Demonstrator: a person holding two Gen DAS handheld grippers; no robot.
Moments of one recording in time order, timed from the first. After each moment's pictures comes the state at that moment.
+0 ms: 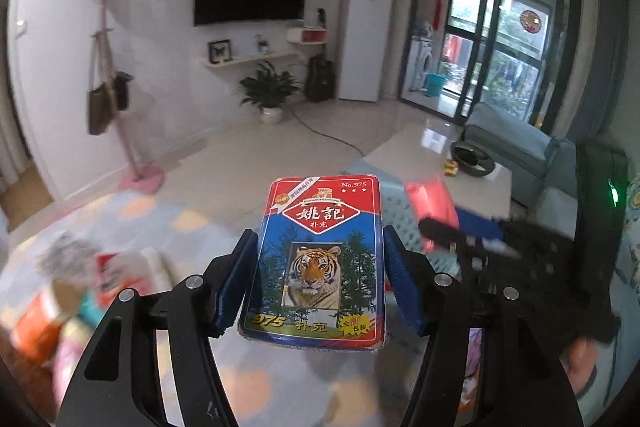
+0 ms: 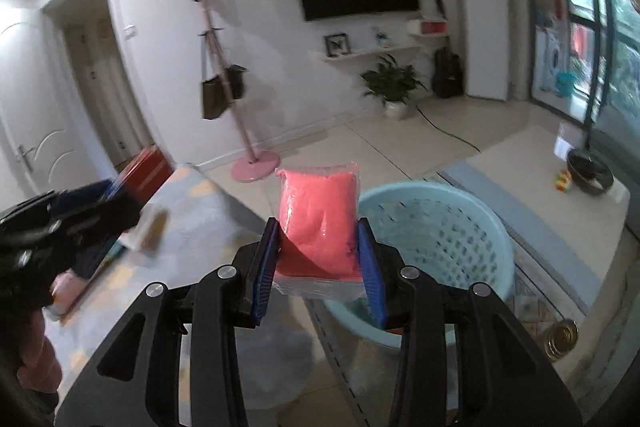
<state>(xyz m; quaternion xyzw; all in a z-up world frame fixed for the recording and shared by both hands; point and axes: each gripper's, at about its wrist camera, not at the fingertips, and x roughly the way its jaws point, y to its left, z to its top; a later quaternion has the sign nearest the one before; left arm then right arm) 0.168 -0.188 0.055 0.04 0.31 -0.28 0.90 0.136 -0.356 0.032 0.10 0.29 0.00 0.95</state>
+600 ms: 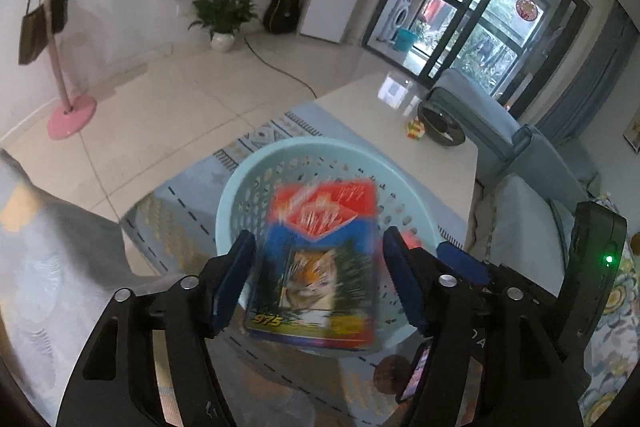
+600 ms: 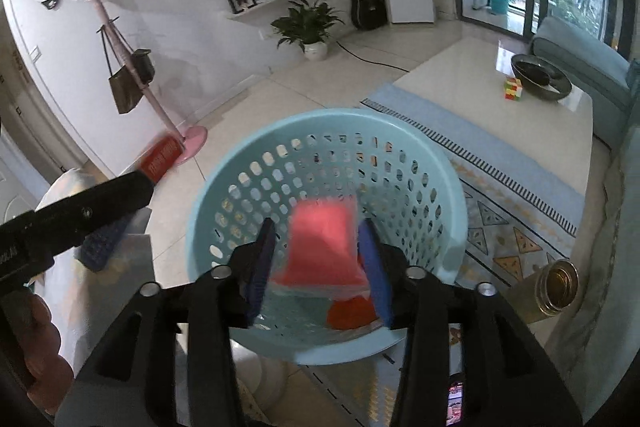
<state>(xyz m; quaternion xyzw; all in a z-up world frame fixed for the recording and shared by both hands) 0.272 -0.274 -0.040 -0.02 0.44 -0.34 0.83 0.179 -0.448 -0.055 0.18 0.37 -0.12 0.90</state>
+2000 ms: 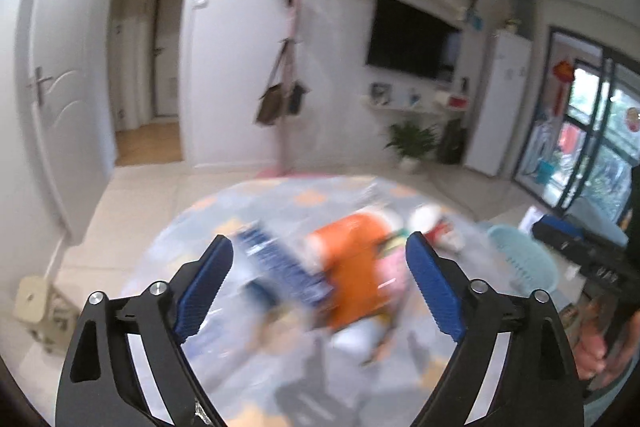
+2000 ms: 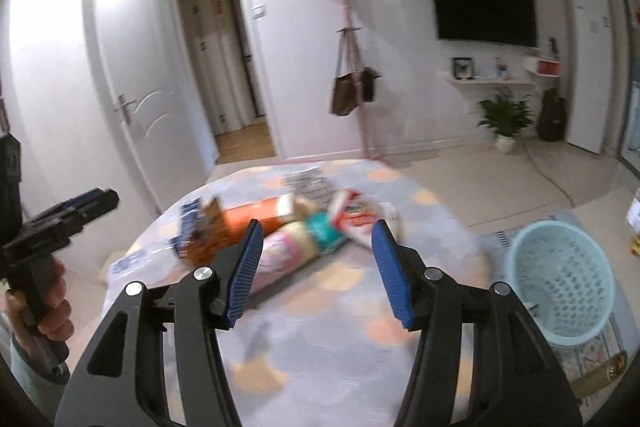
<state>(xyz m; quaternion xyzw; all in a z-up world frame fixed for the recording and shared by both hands) 0.046 0.144 0.095 -0.06 0.26 -0.02 0.96 0.086 -0.118 0.090 0.03 0.26 0.21 0.94</state>
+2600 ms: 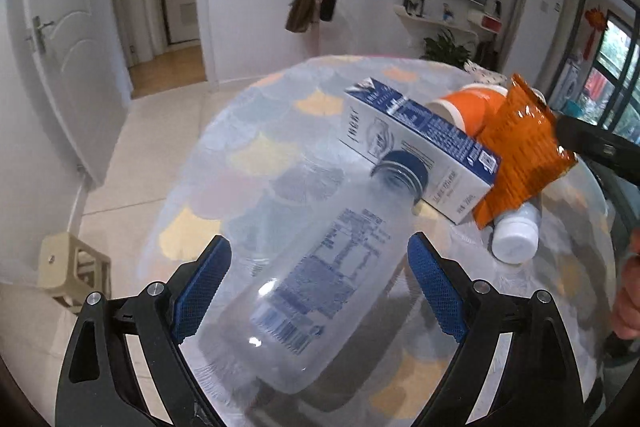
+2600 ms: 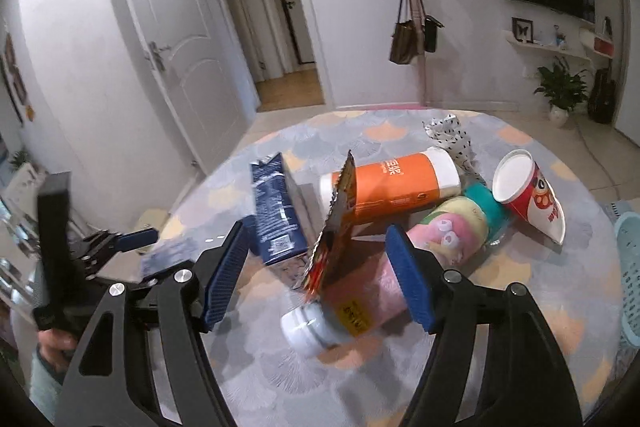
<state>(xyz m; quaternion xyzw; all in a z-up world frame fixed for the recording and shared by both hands) 0.075 0.236 -0.004 -0.04 0.41 -0.02 0.91 0.127 0.029 0.038 0.00 0.34 0.26 0.90</state>
